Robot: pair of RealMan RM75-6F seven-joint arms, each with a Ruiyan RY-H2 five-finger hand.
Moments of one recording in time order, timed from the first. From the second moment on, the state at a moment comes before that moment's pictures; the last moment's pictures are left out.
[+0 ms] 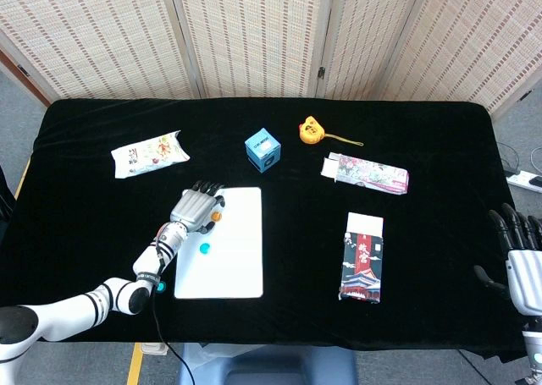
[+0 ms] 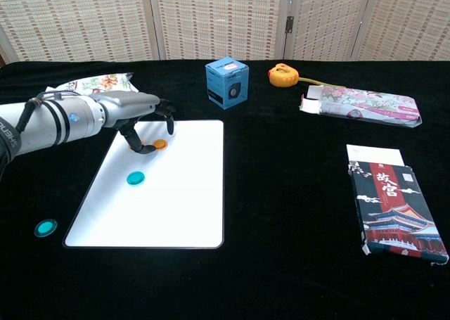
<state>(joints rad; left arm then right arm) -0.94 -1.65 -0.18 -1.14 1.00 0.68 0.32 0.04 -1.04 0.09 -1.72 -1.44 1.52 -0.10</state>
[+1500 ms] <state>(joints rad) -0.49 -1.40 0.18 -1.27 1.71 1.26 -0.02 0.04 -1.04 0.09 -1.73 -1.50 1.54 -0.09</state>
